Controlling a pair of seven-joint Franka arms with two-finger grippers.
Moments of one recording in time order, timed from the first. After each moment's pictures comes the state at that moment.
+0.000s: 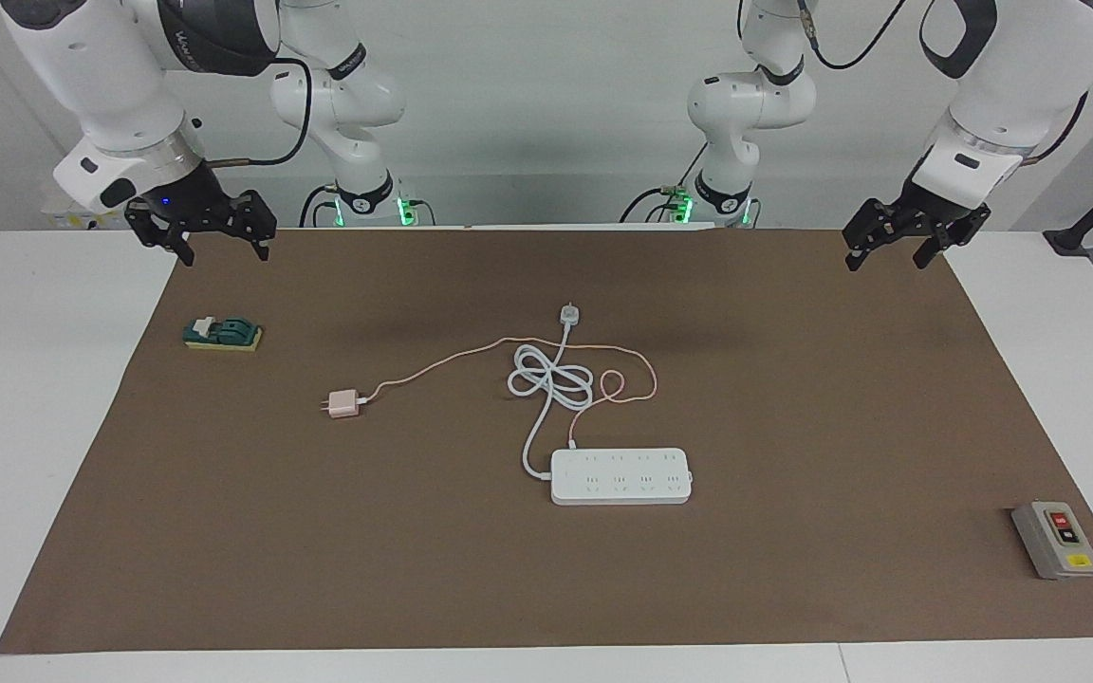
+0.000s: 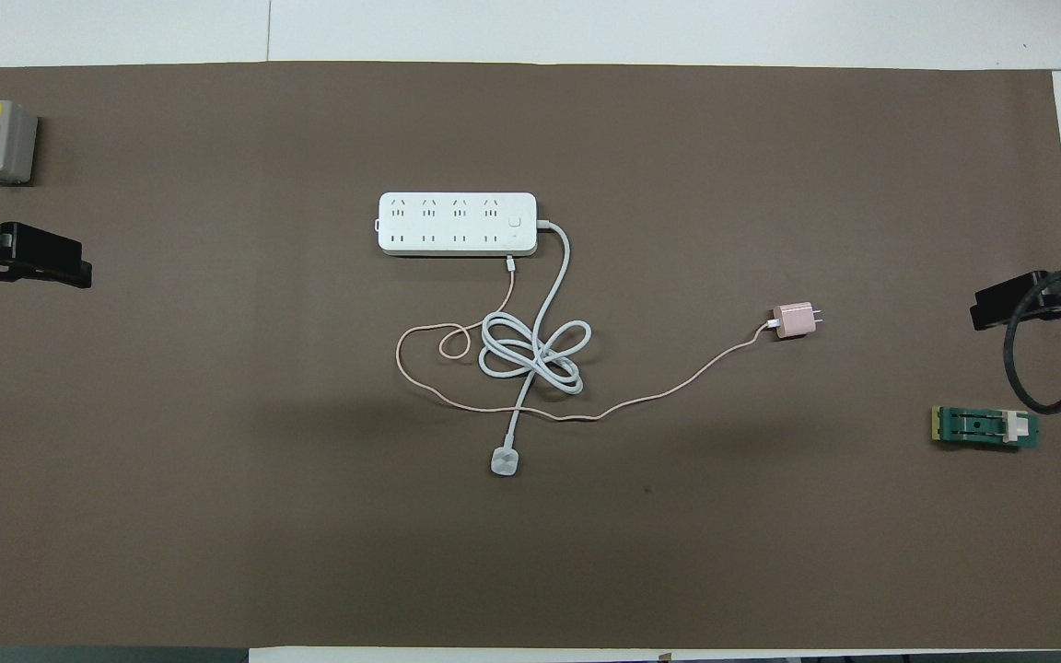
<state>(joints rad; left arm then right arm) -0.01 0.00 -0.06 -1.57 -0.02 1.56 -0.04 0.01 -0.04 -0.05 -1.66 -0.03 1.53 -0.12</state>
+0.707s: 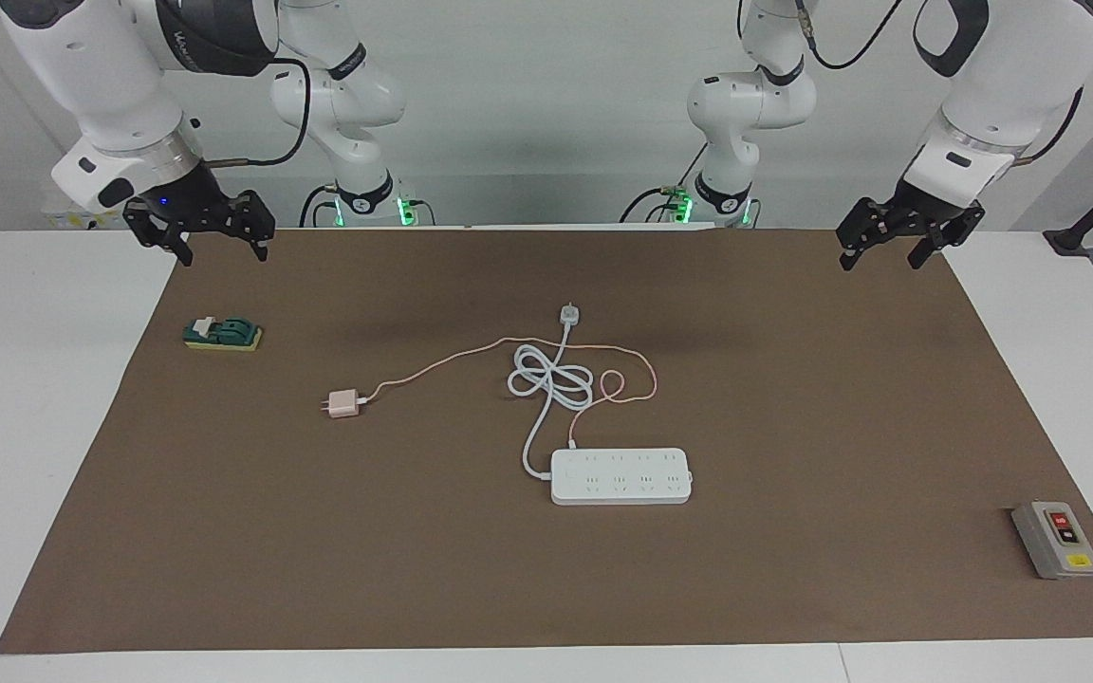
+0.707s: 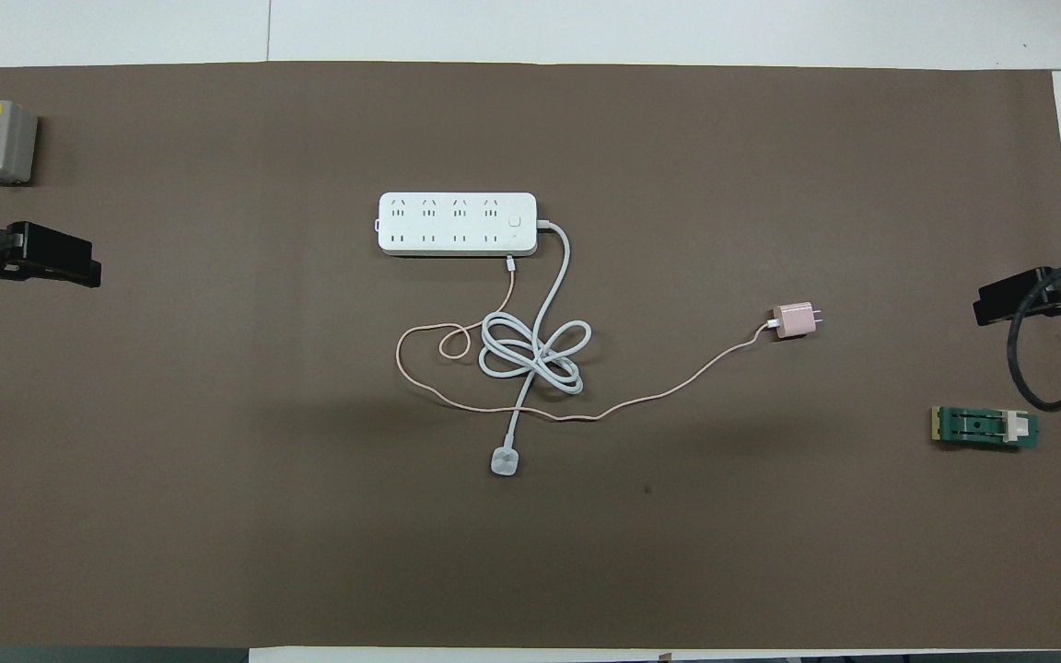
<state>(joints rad) -0.02 0.00 -0.06 -1.56 -0.01 1.56 -0.04 0.01 -0.04 -0.05 -1.66 -0.03 1.56 -0.12</state>
